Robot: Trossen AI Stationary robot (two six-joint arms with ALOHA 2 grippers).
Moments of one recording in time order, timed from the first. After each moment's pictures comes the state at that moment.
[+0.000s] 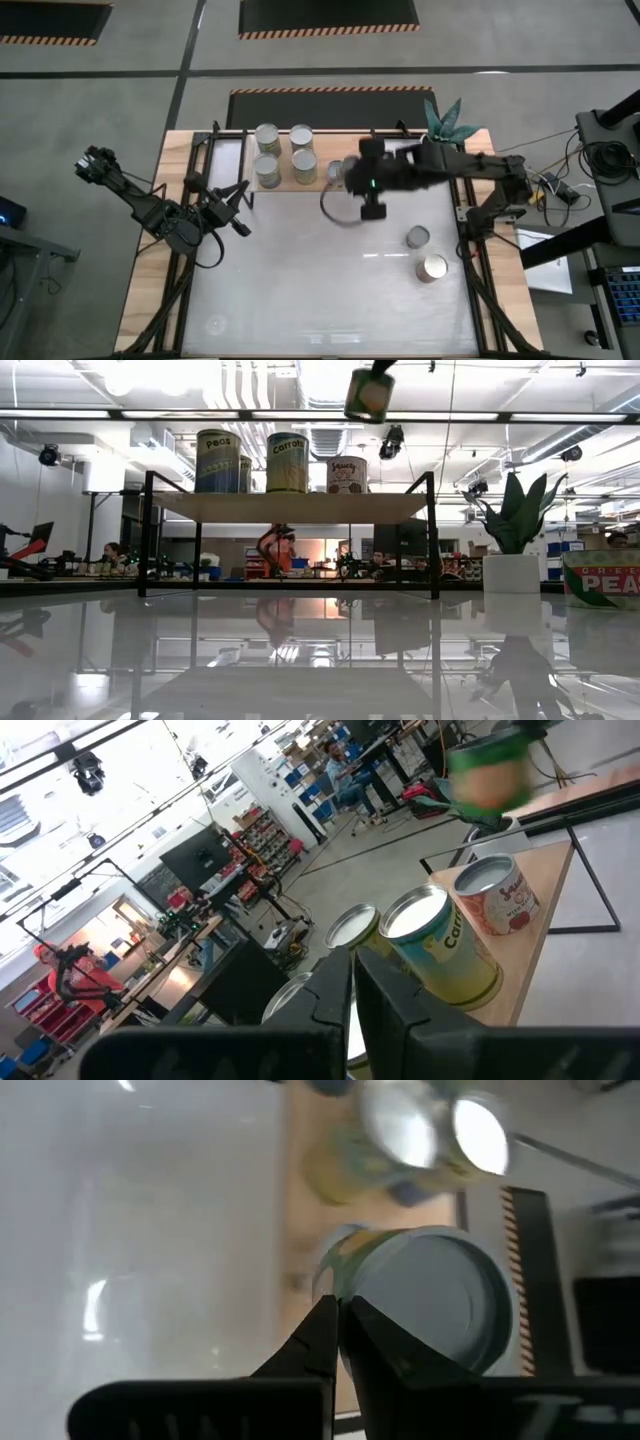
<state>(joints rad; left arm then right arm) -0.61 0.93 0.82 -0.23 -1.45 0.29 0.04 1.67 1.98 -1.27 0.35 -0.21</state>
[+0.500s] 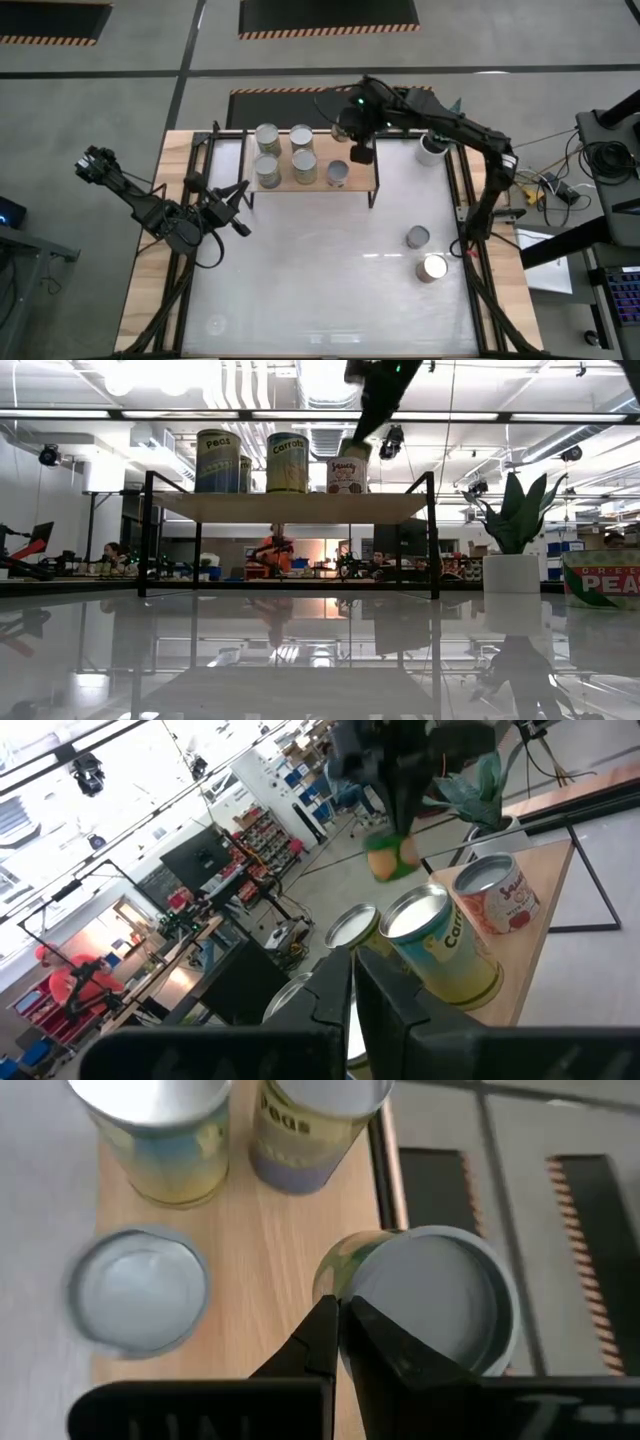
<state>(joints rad) -0.61 0.93 0.82 -0.23 -1.45 0.29 -0.44 1.77 1.96 -1.07 -0.03 -0.45</state>
